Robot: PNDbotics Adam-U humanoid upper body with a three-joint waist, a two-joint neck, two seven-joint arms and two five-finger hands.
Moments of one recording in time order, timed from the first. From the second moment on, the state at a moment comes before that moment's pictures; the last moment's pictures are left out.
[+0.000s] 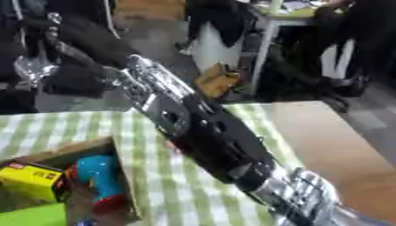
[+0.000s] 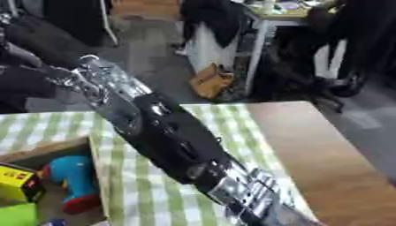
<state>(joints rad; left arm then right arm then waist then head) -0.49 0.29 0.16 -1.99 -0.18 -0.51 0.66 -1.15 -0.46 0.35 -1.45 0.53 -0.17 0.01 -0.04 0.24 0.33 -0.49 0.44</state>
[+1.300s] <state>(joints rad) -0.48 0.31 0.16 -1.99 -0.16 -0.47 0.65 -0.68 -0.69 -0.07 -1.98 -0.05 -0.21 -0.46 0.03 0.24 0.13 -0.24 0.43</state>
